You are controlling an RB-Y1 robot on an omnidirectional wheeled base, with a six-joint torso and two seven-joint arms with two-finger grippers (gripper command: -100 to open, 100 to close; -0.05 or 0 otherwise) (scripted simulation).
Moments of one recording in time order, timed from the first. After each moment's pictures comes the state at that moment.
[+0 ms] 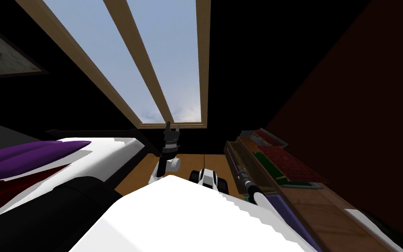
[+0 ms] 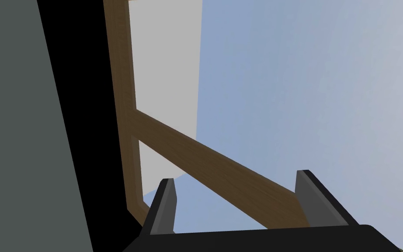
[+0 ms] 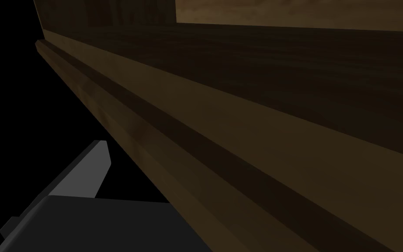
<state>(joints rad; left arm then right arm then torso) 0.45 -0.05 0.03 -2.28 -0.01 -0.48 0.16 0.26 -0.43 0.23 -1.24 1.91 -0.11 0.85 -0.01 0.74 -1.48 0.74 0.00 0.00</state>
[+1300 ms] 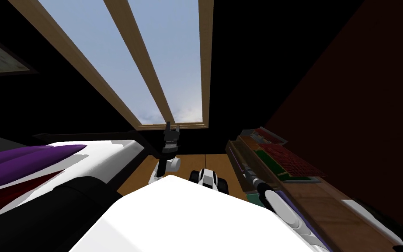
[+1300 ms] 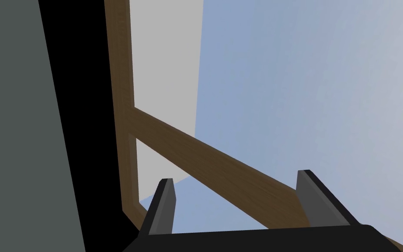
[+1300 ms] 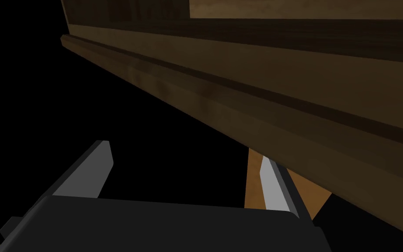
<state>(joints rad) 0.45 -0.05 0.03 -2.28 -0.01 -0.48 0.16 0.26 -0.55 0.15 -1.35 1.90 -0.25 0.78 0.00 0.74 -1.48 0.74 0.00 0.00</state>
